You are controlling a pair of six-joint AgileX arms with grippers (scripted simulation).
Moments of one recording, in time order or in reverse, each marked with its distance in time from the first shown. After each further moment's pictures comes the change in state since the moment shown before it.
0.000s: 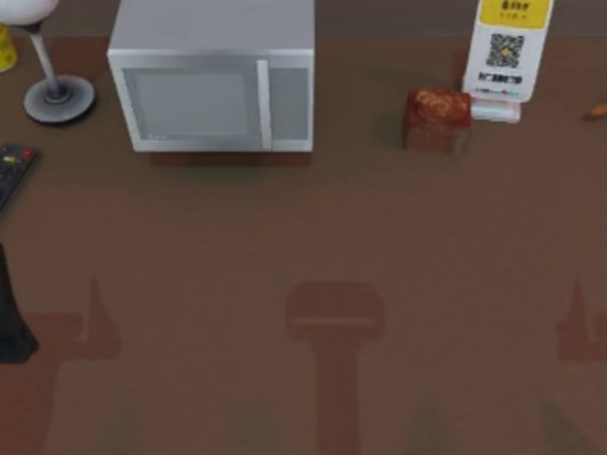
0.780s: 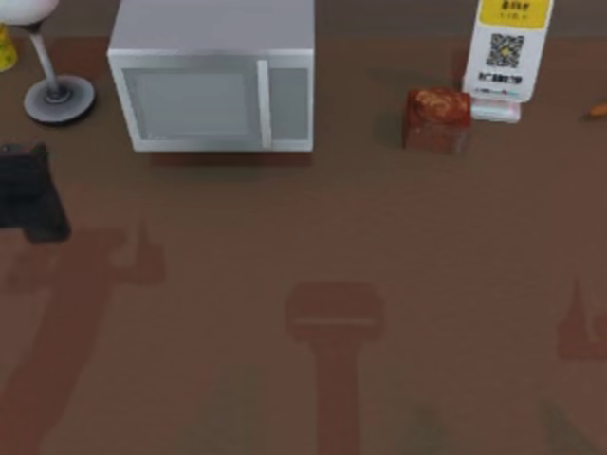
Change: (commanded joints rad) left arm -0.231 0.660 0.551 -0.232 -0.144 -0.182; right arm 0.000 0.000 0.000 0.000 0.000 0.000
